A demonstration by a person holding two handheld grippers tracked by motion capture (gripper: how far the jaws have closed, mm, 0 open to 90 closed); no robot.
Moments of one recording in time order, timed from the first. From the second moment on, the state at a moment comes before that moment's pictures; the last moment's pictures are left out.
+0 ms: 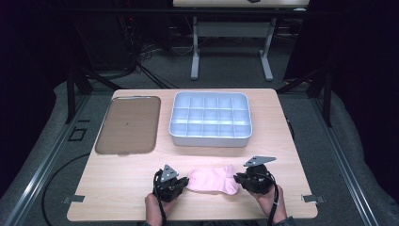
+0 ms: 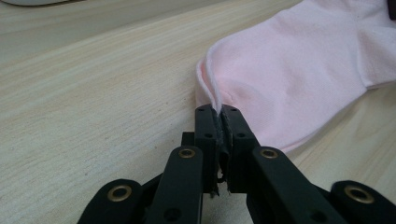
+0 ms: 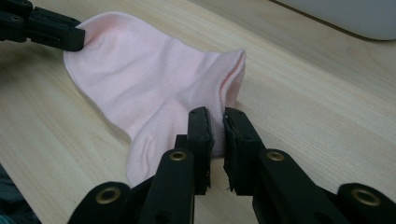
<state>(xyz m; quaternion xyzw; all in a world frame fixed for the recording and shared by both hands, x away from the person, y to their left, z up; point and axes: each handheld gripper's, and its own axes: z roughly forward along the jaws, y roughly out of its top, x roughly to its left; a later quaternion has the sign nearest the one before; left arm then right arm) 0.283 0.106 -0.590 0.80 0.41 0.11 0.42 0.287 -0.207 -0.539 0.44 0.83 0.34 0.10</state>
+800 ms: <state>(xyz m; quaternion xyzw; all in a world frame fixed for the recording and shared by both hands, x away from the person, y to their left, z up) 0.284 0.107 -0.590 0.80 0.41 0.11 0.43 0.286 -0.151 -0.510 0.37 0.87 0.31 0.12</state>
